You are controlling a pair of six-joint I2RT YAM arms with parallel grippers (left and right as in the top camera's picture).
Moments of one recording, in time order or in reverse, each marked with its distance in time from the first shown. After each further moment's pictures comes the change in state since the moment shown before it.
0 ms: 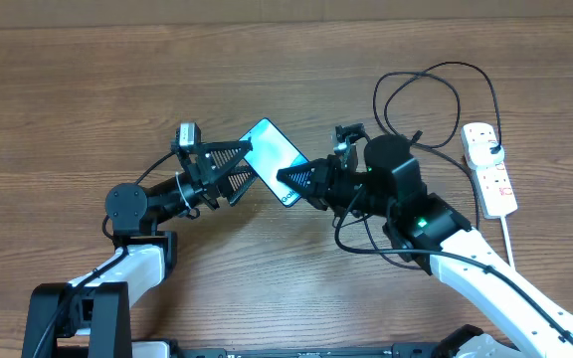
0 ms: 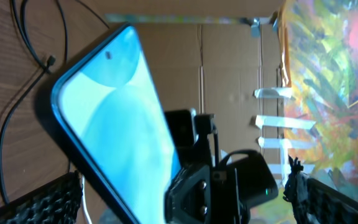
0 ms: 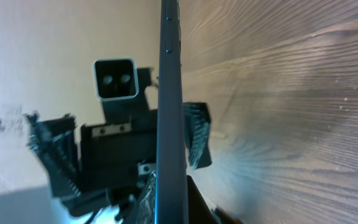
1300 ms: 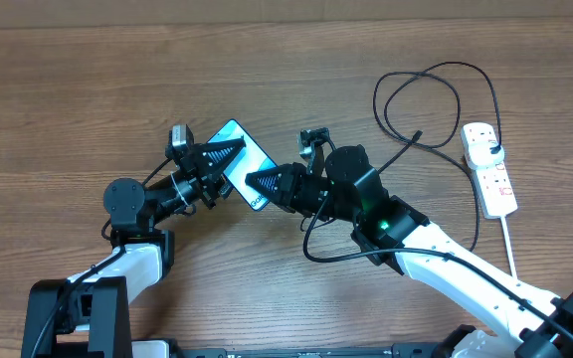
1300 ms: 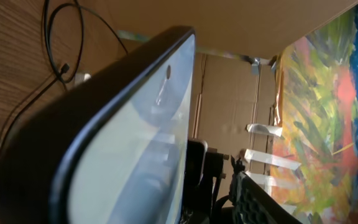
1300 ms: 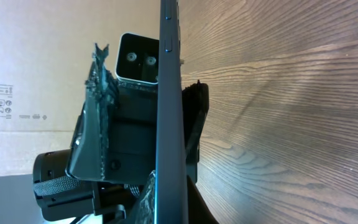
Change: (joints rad) left arm 0.035 0.017 0.000 -0.073 -0.066 -0.084; right arm 0.140 0.142 0.000 0.212 0.106 -0.022
